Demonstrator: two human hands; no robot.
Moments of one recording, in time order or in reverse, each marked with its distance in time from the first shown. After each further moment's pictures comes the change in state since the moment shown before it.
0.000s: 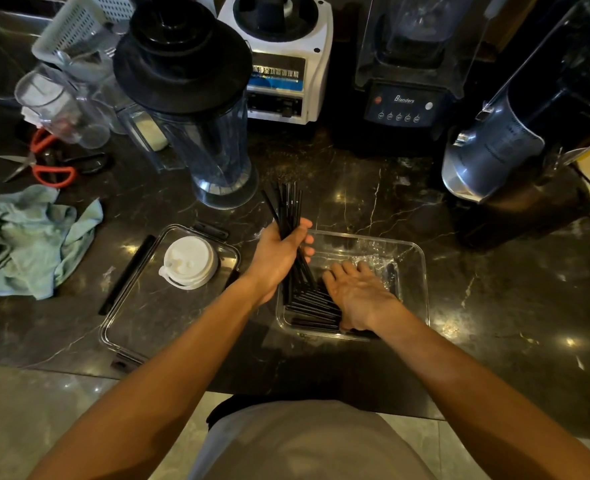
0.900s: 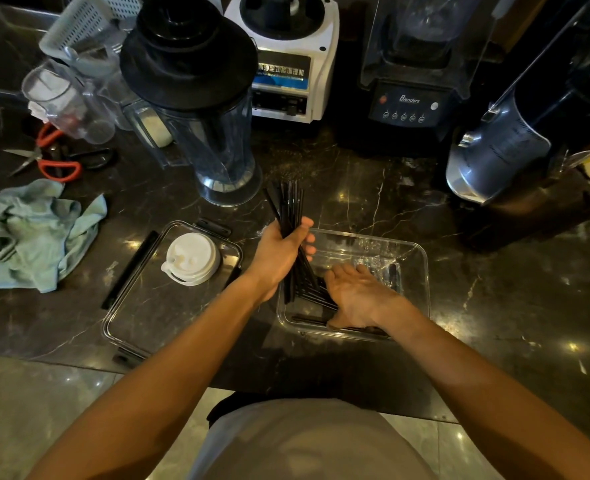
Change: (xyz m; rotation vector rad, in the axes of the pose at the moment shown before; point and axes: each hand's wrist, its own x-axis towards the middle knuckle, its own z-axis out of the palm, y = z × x) left_hand 0.003 -0.005 -0.002 0.012 0.031 -0.008; right_hand -0.001 0.003 -0.003 0.161 0.002 -0.049
